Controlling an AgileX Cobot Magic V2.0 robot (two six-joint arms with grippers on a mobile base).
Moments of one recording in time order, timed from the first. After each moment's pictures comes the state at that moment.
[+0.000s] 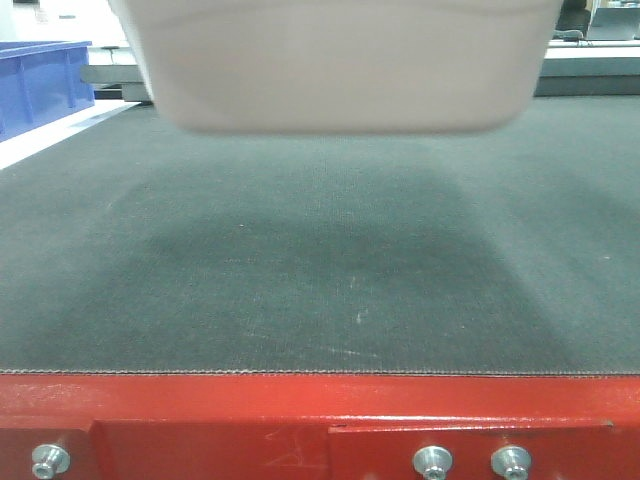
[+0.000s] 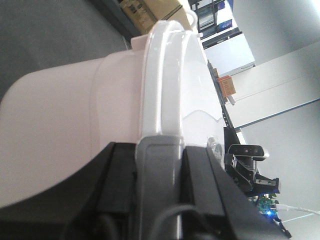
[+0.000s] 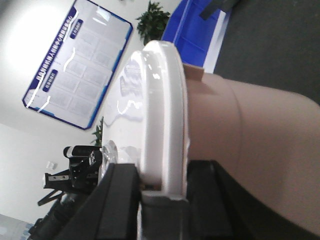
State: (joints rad) left arm 0.04 1.73 -1.39 -1.69 1.13 0.80; right arm -0.23 1.54 -1.17 1.70 1.11 -0.78
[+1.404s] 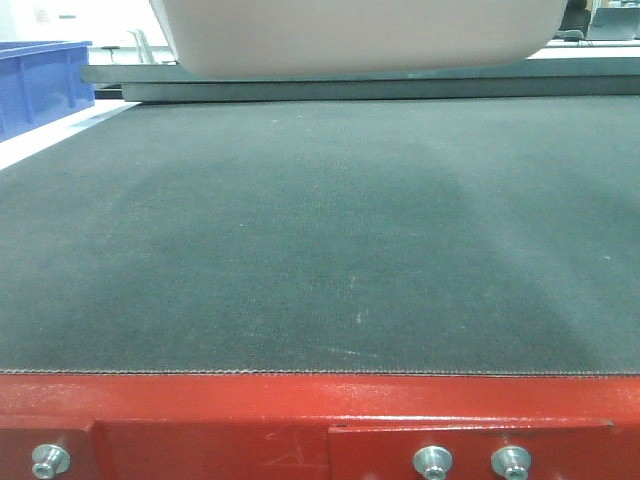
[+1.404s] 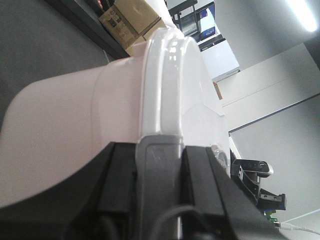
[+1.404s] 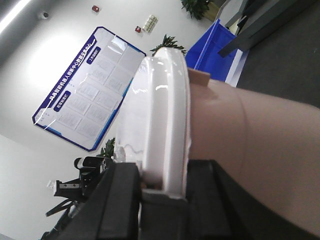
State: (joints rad) left arm 0.01 1.73 -1.46 -1.72 1.10 0.76; right arm -0.23 1.44 -1.17 1.74 1.06 -0.79
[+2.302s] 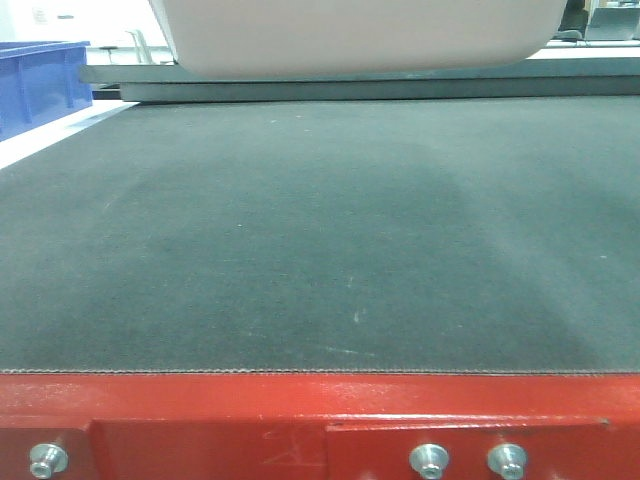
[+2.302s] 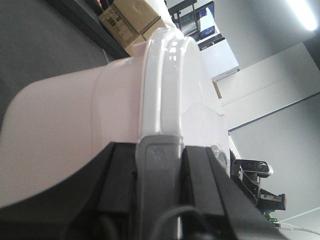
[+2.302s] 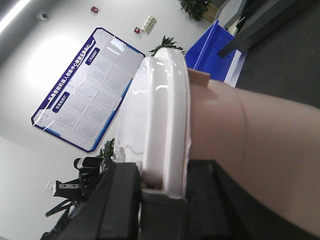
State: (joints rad) left arm 0.01 1.73 -1.46 -1.72 1.11 0.76; right arm -0.23 1.44 -1.17 1.74 1.06 -0.79
